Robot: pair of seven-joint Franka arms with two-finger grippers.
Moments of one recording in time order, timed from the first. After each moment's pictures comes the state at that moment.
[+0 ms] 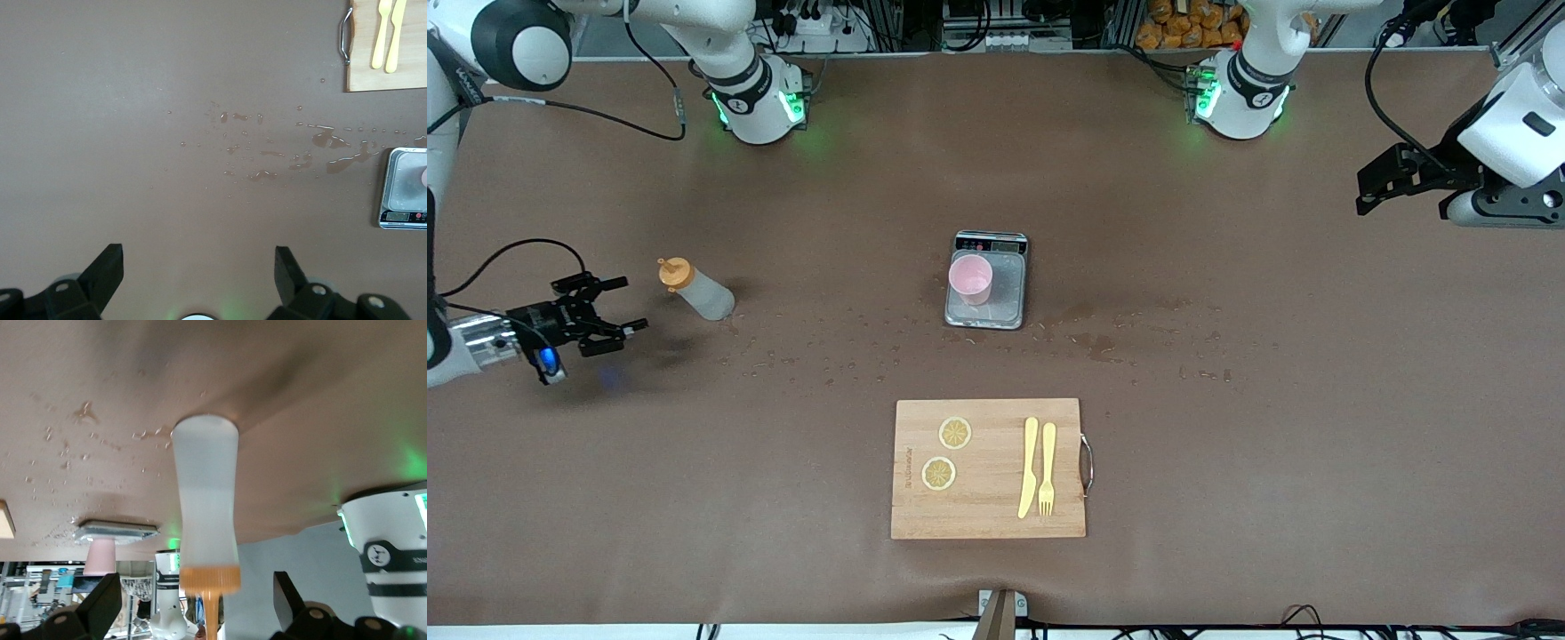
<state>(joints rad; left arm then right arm) -0.07 -0.03 -0.07 -1.55 -0.02 1.49 -0.08 -0.46 0.82 -0.03 -1.30 0.50 1.13 0.46</state>
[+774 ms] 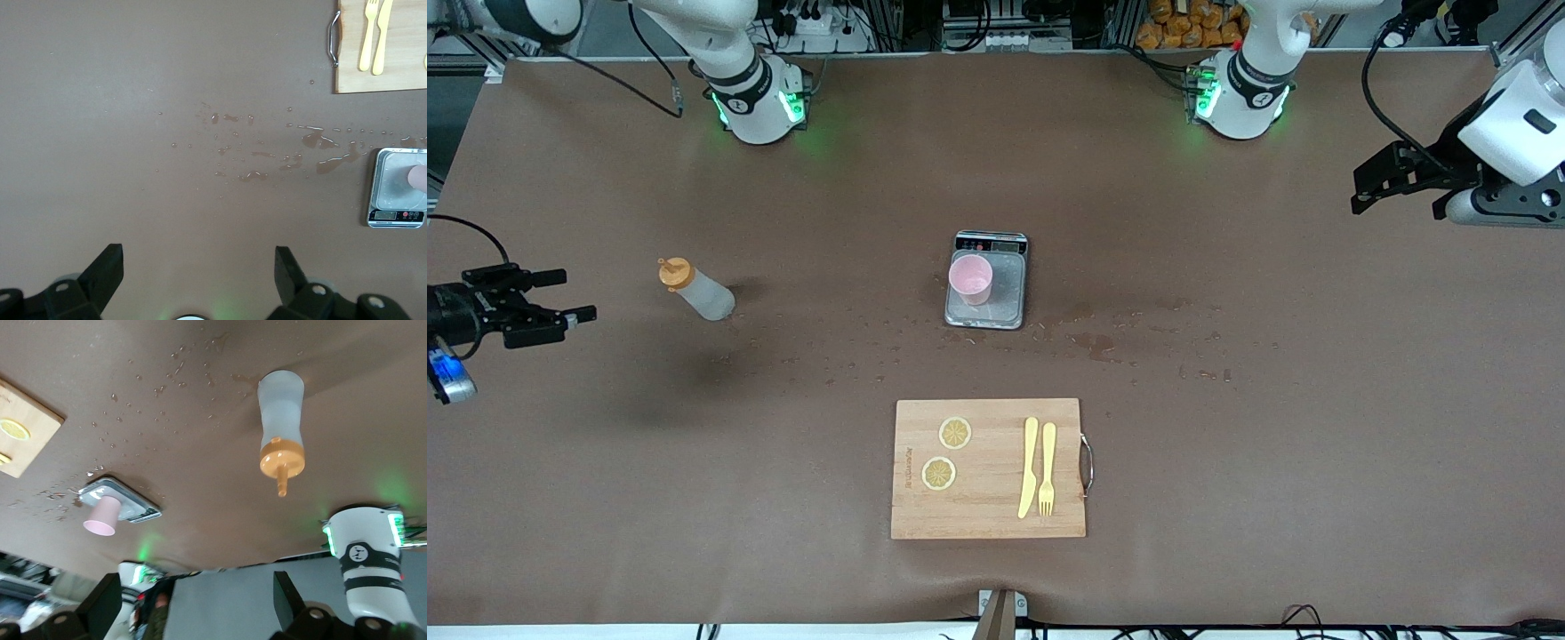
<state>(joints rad) -0.07 -0.03 -0.07 -1.54 -0.05 1.49 -0.08 -0.31 0.60 0.06 -1.08 0.43 1.03 0.47</state>
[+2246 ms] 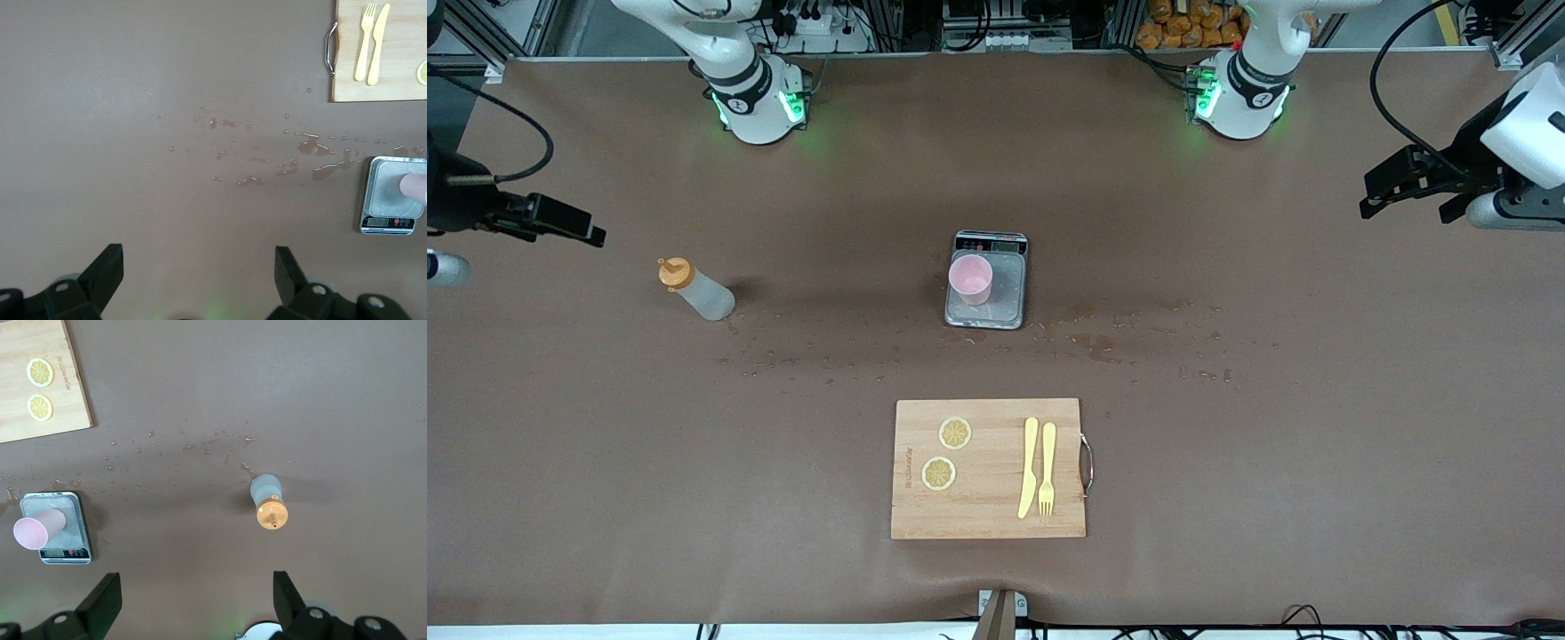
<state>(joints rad) -0.04 -0.03 -0.07 -1.55 -0.07 1.50 -0.08 -0.07 0.04 0.05 -1.51 0.13 1.42 0.12</state>
